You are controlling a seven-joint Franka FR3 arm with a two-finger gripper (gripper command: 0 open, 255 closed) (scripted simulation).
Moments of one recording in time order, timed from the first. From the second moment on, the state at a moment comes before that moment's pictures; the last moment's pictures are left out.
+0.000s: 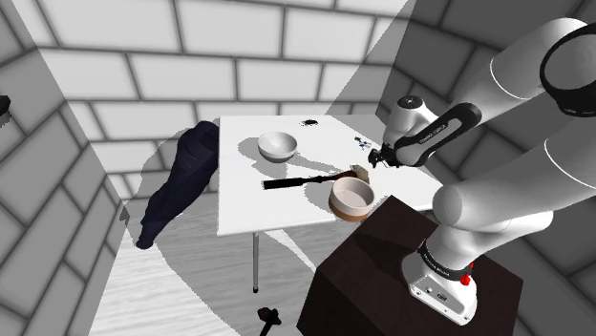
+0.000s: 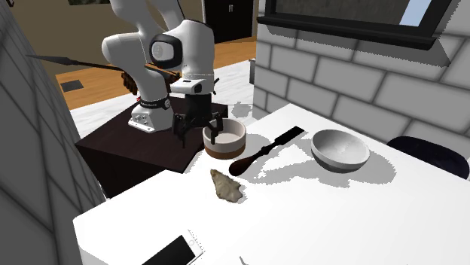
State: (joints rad) arm -0.77 -0.27 0.20 -2.87 -0.60 2.77 0.81
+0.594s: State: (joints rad) arm -0.91 -0.11 0.25 -2.82 -0.89 2.87 1.03
